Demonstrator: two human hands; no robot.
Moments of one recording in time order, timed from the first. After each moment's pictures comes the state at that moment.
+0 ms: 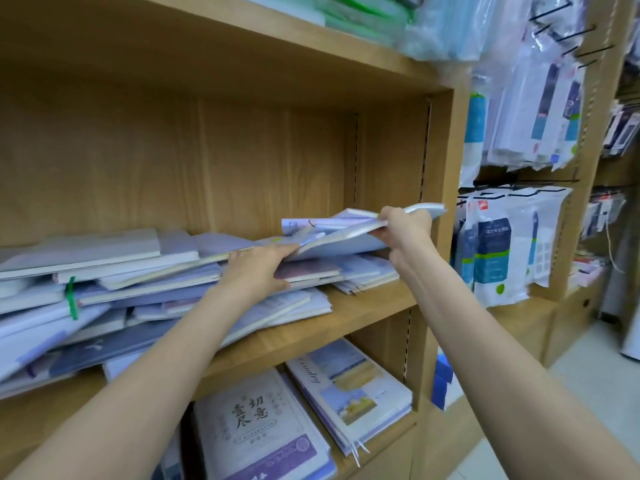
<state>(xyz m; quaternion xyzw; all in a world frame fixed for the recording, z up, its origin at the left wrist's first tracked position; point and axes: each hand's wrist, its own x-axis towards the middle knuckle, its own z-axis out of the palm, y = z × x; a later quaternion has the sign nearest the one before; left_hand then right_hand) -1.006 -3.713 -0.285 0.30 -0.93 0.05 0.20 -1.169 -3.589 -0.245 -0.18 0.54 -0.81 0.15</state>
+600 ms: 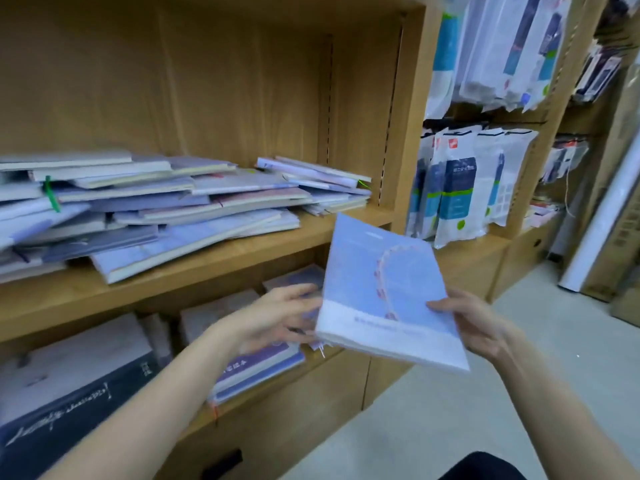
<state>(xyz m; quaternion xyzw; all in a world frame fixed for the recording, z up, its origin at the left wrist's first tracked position) -0.972 -3.593 -0.411 0.19 -0.68 -0.70 0.06 -1.202 -3.389 -0.430 -0.24 0.50 -0.68 0.48</state>
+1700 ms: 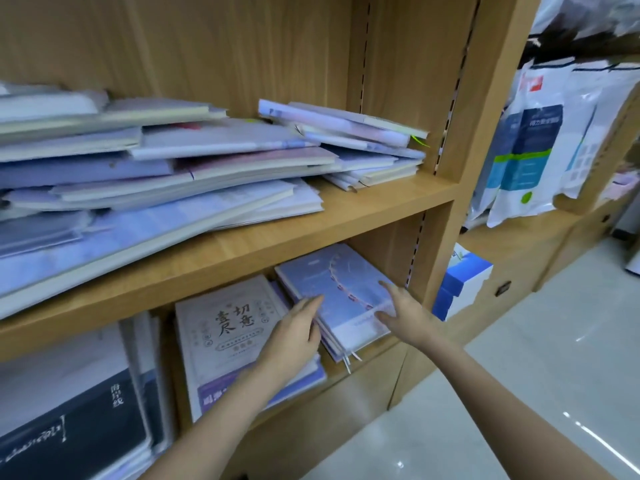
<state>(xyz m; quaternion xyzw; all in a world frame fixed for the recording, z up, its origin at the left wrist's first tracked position) -1.053 -3.679 -0.543 0.27 -0.90 -0.29 0.19 -1.250 -3.579 -0.547 -0.46 0.84 -0.27 0.14</state>
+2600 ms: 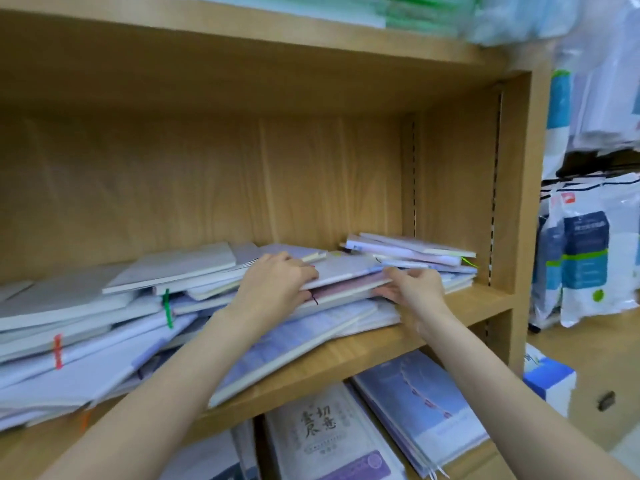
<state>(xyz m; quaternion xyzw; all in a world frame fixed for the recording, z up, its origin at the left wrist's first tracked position) -0.941 -3.723 -0.280 0.21 -0.92 0.26 0.23 -1.135 -3.644 -0.327 -0.24 0.55 -0.76 0.23</state>
